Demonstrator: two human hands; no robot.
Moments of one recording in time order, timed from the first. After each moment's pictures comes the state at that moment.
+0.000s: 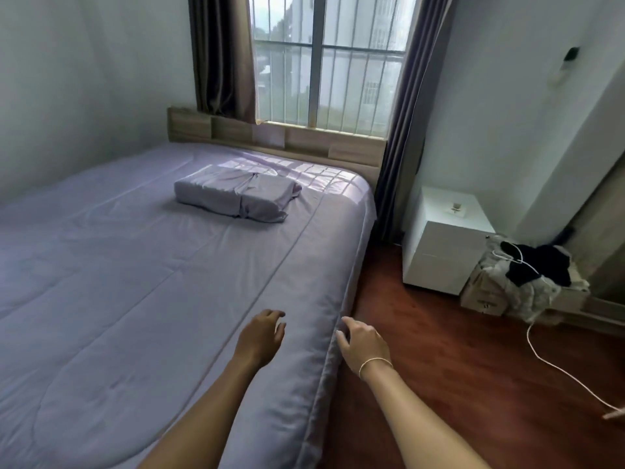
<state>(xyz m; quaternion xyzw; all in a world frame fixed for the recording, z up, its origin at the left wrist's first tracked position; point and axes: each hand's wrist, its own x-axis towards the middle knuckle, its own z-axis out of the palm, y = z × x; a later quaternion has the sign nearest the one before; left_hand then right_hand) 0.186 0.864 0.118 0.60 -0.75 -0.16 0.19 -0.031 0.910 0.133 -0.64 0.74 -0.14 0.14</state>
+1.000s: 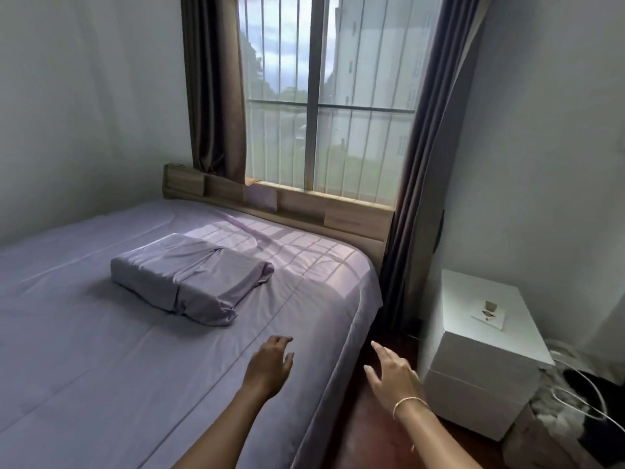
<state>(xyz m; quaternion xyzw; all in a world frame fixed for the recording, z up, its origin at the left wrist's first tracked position) -0.106 0.426 0.139 0.63 -0.73 -0.13 0.23 -0.365 0.455 0.151 -0.67 0.72 -0.14 0.09</state>
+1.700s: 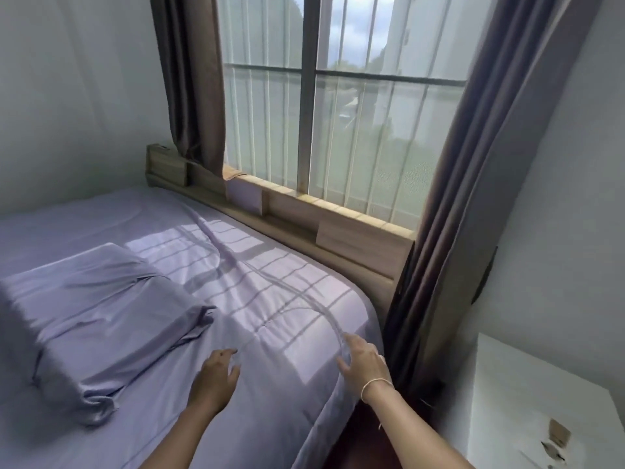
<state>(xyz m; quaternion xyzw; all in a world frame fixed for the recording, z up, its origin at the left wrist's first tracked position) -0.208 0.016 0.080 0.78 -0.56 -0.17 0.24 -0.499 -0.049 0.131 -0.75 0.63 -0.09 0.18</state>
